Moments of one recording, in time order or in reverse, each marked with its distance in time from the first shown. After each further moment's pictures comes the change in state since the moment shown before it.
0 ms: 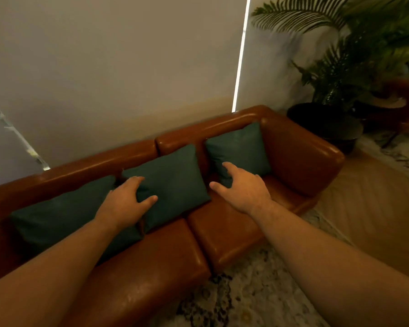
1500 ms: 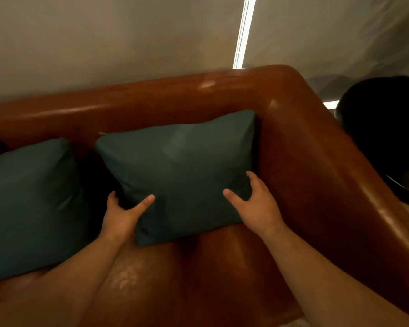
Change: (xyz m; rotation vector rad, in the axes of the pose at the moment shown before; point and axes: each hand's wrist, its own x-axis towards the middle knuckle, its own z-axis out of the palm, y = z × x) left_hand 0.506 0.224 0.478 -0.894 0.251 -0.706; right_hand 0.535 0.529 0.138 0.453 -0.259 0.181
